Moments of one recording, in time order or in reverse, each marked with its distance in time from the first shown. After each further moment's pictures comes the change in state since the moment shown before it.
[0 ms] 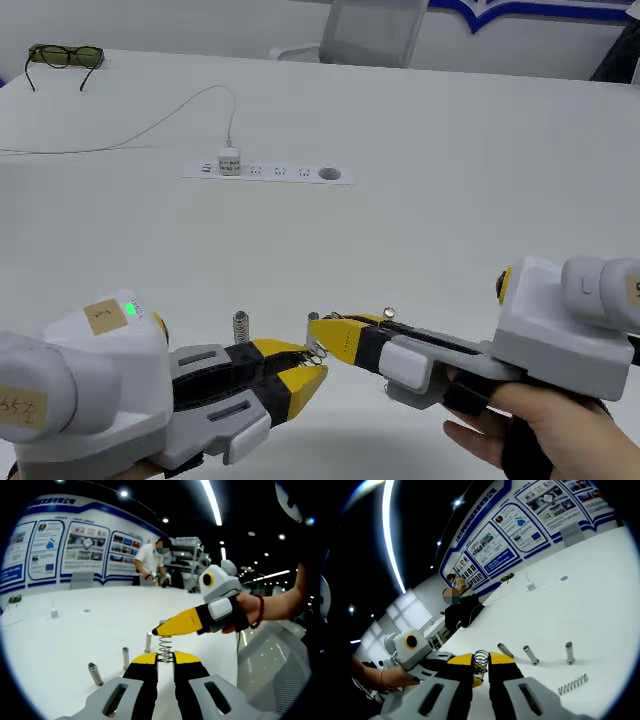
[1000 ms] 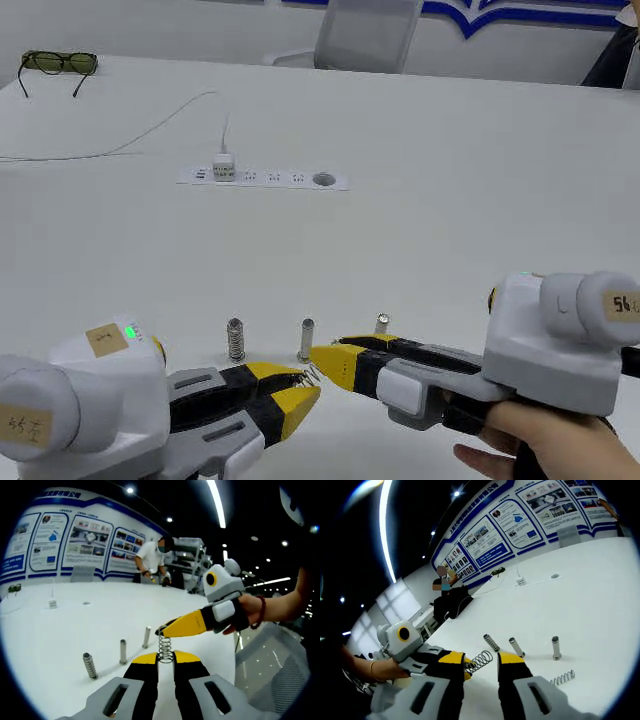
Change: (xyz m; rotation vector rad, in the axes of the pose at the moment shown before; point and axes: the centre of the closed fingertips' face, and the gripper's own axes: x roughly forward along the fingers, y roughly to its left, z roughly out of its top) left arm 0.002 0.002 -0.012 -0.068 -0.010 -0.014; right arm -0.006 -0.019 -0.014 -0.047 0.062 -0.099
